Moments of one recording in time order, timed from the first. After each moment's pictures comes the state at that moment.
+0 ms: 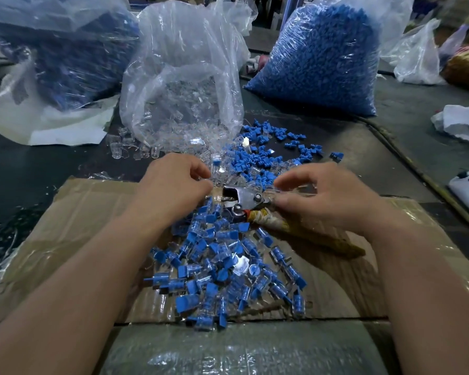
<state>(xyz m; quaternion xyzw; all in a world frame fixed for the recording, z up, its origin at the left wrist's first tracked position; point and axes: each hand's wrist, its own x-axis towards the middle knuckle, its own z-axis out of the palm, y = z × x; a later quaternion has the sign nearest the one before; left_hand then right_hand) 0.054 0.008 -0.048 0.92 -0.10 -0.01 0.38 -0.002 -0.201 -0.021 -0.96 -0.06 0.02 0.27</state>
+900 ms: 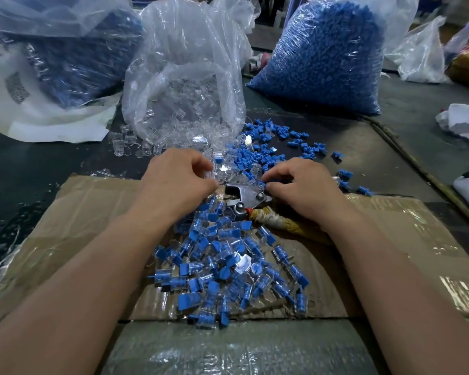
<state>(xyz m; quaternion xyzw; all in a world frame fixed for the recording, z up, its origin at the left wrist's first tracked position) 0.053 0.006 -0.048 0.91 -0.10 0.02 0.40 0.028 -0.187 -0.049 -0.98 -0.01 -0.08 0.20</state>
